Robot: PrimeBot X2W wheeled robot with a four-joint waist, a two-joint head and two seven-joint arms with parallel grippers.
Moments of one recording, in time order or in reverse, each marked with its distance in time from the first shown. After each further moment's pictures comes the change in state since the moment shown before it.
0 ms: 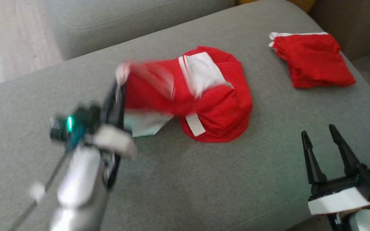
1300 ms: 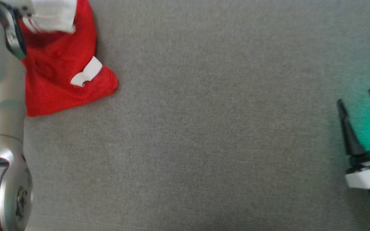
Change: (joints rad) left arm -0.613 0.134 0.275 0.357 0.154 0.293 0.175; right arm -0.086 -0.252 -0.035 -0.056 0.045 0.000 0.000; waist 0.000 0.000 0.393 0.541
